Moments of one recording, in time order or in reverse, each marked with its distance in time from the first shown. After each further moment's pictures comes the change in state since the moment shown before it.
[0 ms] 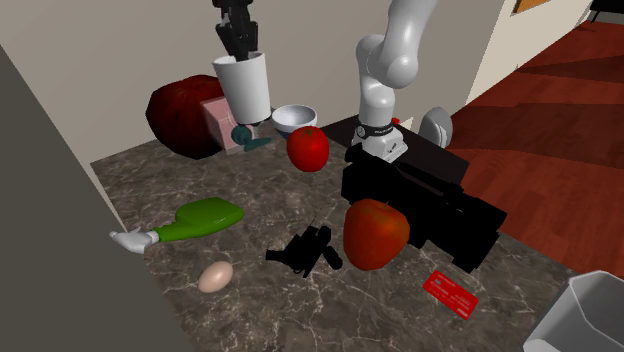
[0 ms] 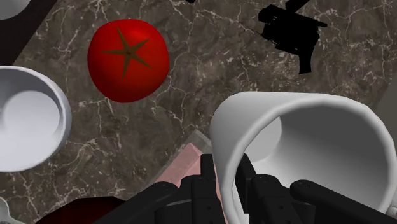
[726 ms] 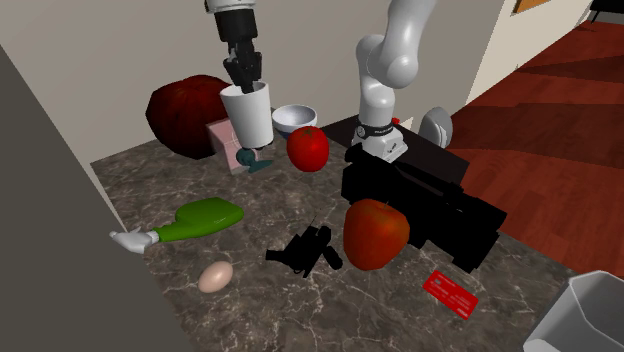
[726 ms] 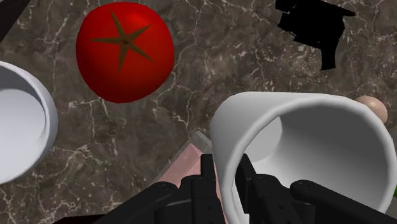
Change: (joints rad) arm 0.004 0.008 0.012 -0.145 0.016 0.148 -0.038
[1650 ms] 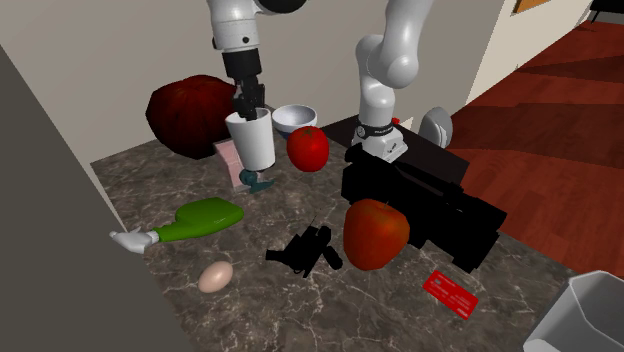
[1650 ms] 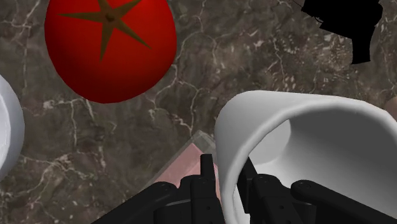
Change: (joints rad) arm 0.010 0.055 0.023 -0.136 0.029 0.197 -0.043
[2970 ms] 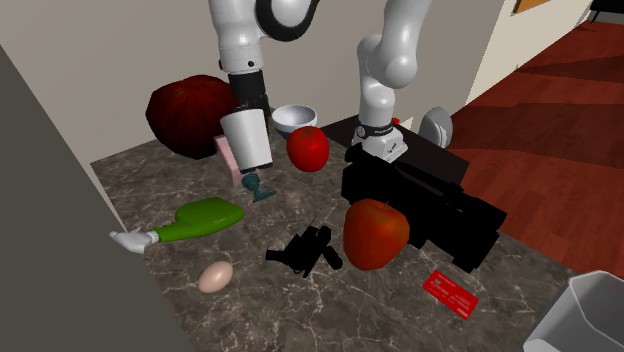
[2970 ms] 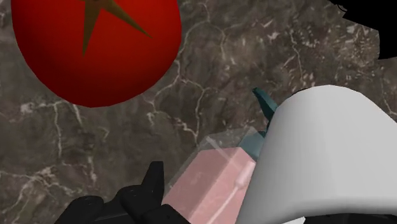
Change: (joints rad) arm -0.053 0.042 0.072 -0.082 0.055 0.133 -0.051
